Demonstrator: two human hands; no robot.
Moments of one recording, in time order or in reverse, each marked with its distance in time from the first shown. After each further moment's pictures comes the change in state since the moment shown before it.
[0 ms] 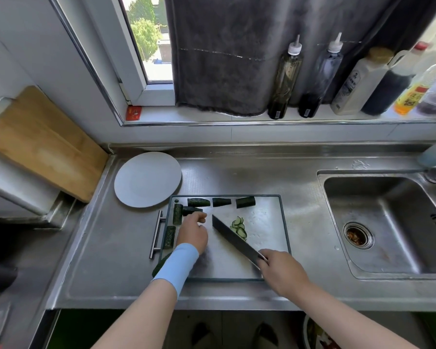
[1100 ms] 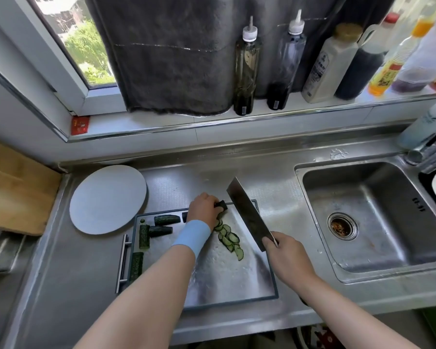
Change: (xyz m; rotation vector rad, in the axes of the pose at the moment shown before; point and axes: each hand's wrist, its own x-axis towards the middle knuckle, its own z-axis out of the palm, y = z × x) left_hand 0.101 0.091 0.088 0.559 -0.138 0.347; right_hand 0.036 0.039 -0.064 0.479 0.240 0.198
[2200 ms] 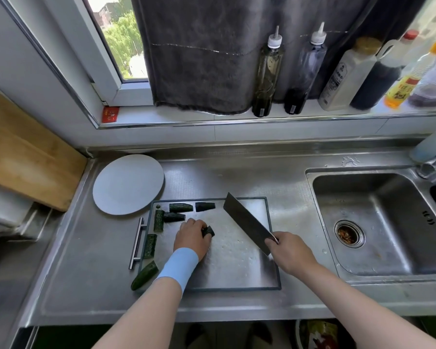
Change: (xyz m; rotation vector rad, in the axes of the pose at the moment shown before) left_hand -0.103 -0.055 0.014 -0.017 0.023 -0.194; right_hand 0.014 0.013 0.008 -0.356 -0.128 -0.061
